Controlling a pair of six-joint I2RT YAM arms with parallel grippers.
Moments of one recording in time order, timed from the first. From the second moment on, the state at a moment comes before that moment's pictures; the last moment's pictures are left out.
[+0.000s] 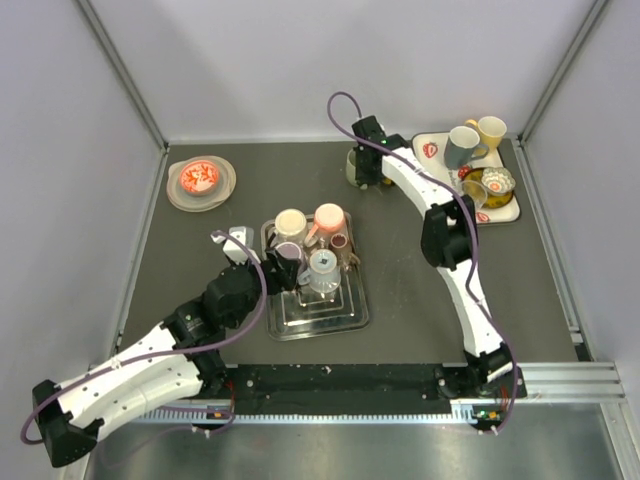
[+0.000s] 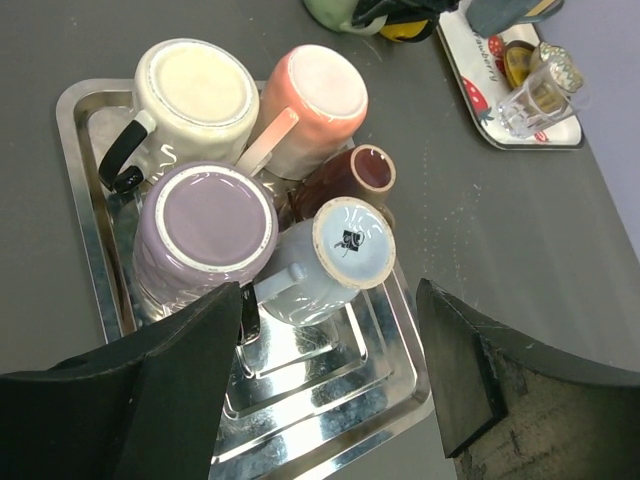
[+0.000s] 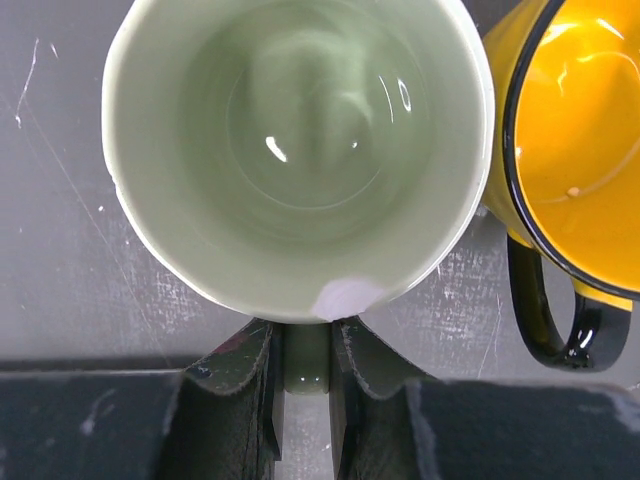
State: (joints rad) left arm -0.90 0.62 0.52 -0.19 -0.48 -0.65; right arm 0.45 2.48 2.36 -0.86 0.15 0.38
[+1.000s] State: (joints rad) left arm -0.90 0.77 0.62 -0.27 -0.43 -0.47; right arm 0.50 1.93 1.90 -0.72 0.05 0.44
